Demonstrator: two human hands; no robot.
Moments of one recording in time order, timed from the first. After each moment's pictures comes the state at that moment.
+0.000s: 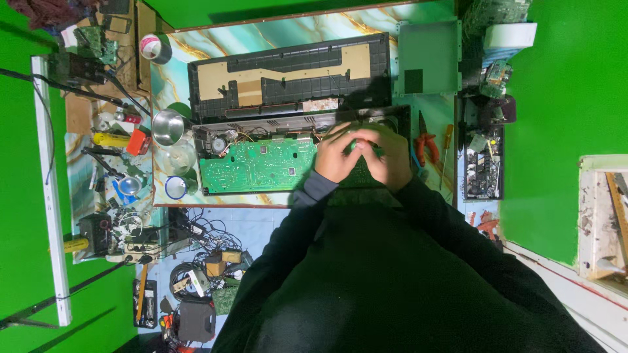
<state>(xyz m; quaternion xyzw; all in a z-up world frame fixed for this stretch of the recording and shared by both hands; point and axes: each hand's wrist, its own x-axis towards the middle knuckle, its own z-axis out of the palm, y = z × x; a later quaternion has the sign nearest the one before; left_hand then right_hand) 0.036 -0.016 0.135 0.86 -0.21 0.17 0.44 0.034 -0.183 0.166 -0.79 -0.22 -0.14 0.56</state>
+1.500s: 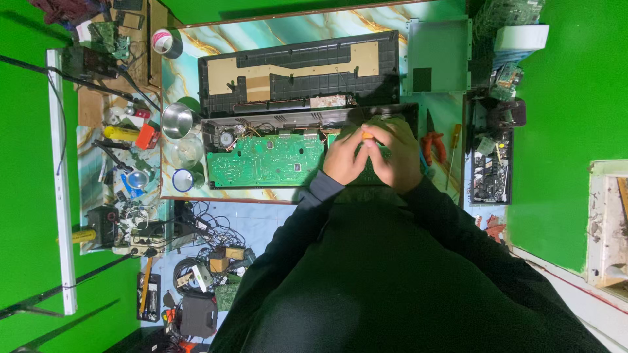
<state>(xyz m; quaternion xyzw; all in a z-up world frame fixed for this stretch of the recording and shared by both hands) 0.019 -0.022 0.139 0.85 -0.16 0.09 0.49 0.023 -0.184 0.180 -0.81 -0.25 -0.23 0.48</state>
